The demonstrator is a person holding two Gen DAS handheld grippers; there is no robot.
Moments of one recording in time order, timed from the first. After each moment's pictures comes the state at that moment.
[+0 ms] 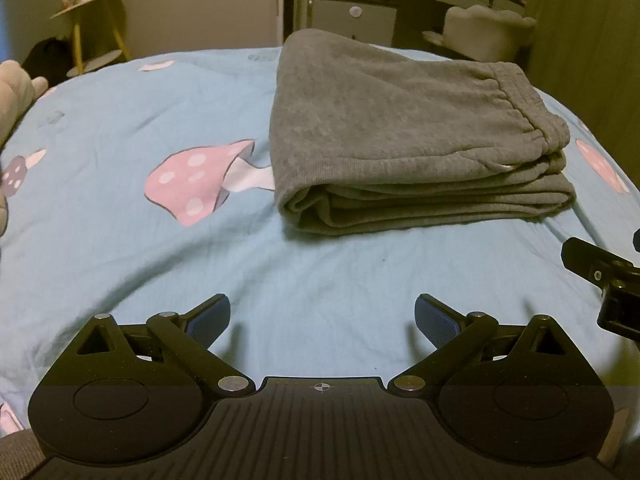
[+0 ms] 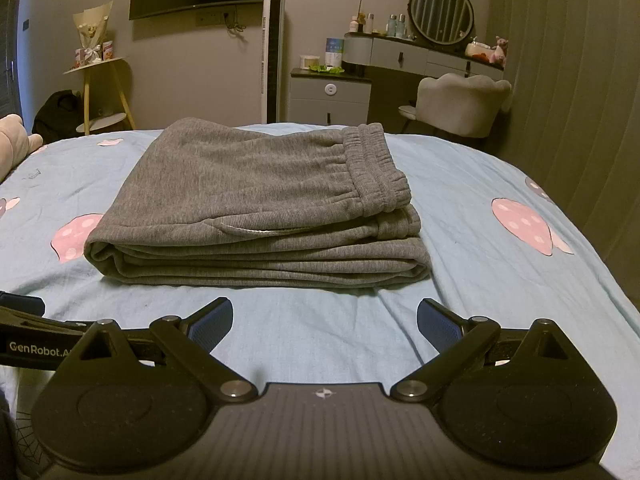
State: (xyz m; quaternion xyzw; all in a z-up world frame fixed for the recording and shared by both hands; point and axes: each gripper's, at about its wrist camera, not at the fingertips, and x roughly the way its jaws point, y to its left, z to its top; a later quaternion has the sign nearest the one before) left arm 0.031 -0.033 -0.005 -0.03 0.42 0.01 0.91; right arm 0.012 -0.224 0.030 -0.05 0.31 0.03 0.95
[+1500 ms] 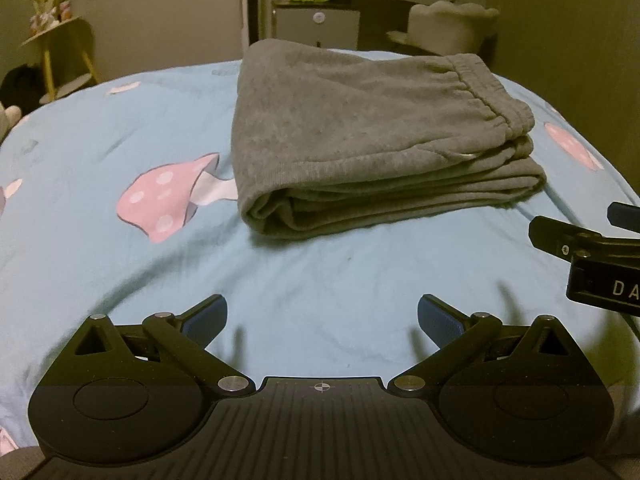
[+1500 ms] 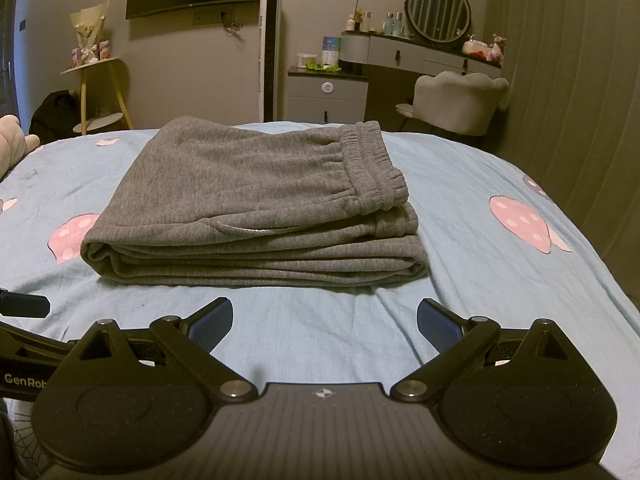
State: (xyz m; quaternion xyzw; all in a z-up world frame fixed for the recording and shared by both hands) left arm 0.027 -0.046 -0.004 -0.01 0.40 -0.04 0.91; right arm 0.011 -0.223 0.031 -0.05 0.31 0.03 0.95
